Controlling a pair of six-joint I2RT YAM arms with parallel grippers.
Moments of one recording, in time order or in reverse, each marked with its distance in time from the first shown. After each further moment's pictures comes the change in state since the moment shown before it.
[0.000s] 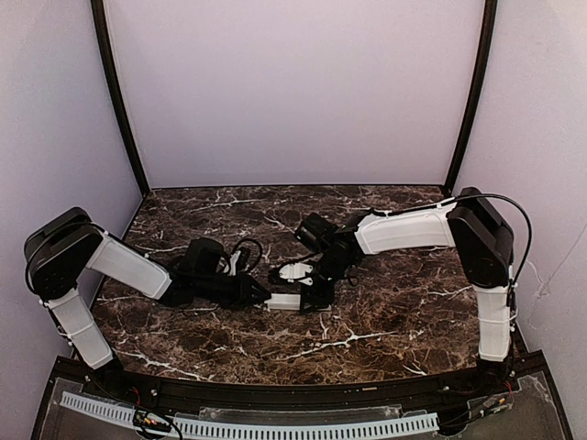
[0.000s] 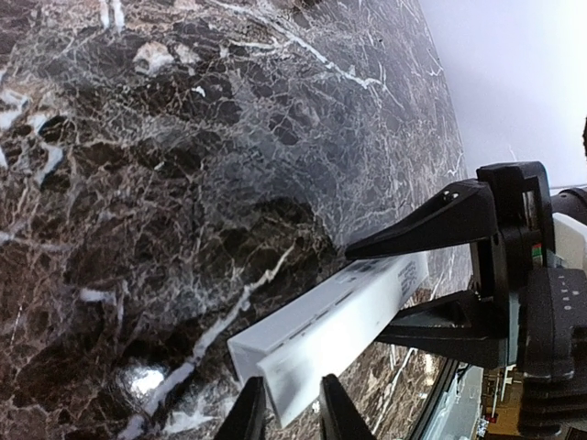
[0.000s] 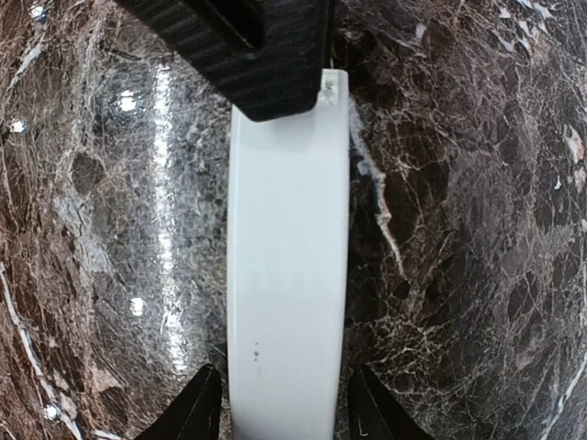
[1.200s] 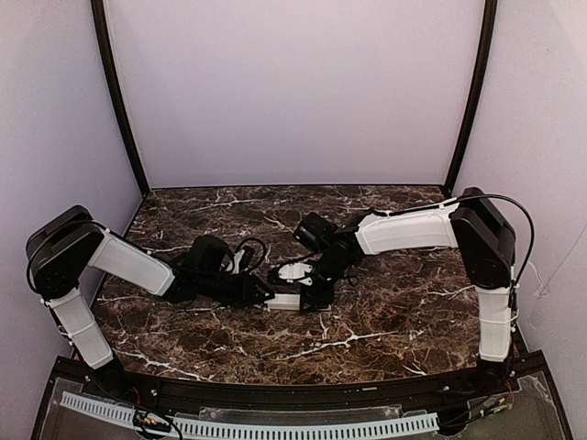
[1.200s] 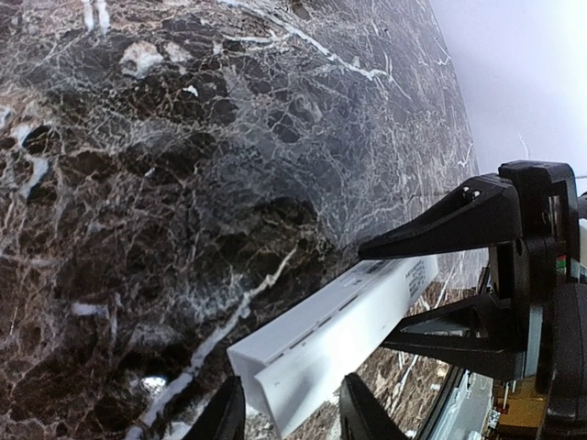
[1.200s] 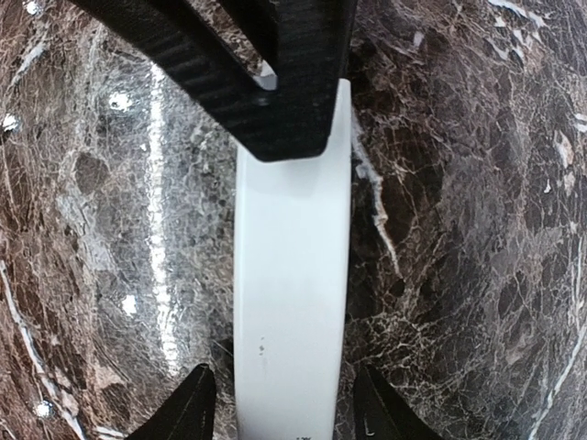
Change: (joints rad) left arm -0.008 0.016 0.046 -0.071 -0.004 0.041; right arm 0.011 -0.014 0.000 -0.004 0.025 0.000
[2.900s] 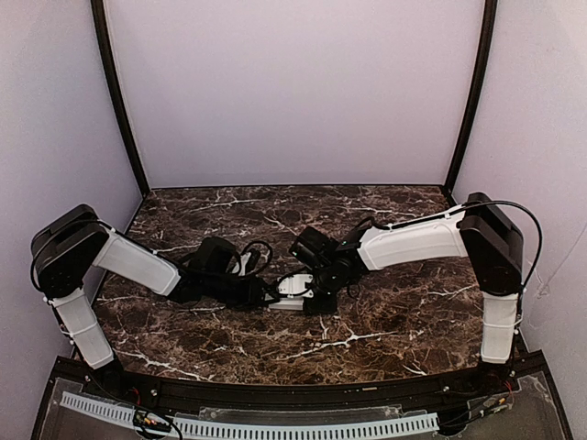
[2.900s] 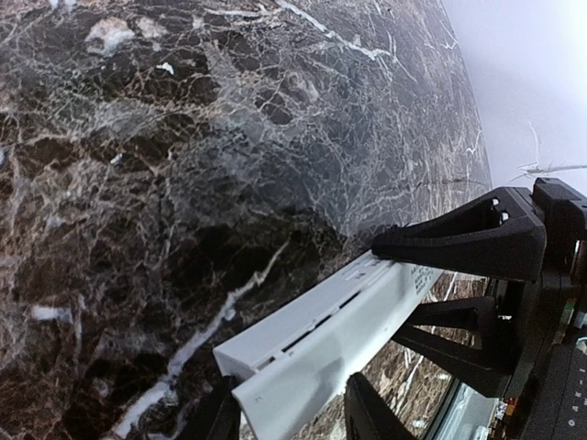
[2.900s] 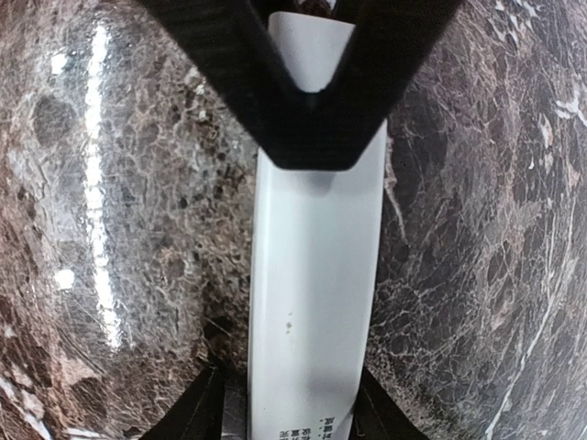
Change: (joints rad) left arm -0.034 0.029 0.037 -0.038 -0.016 0.009; right arm 0.086 -0.061 -0.108 0.081 0.244 -0.026
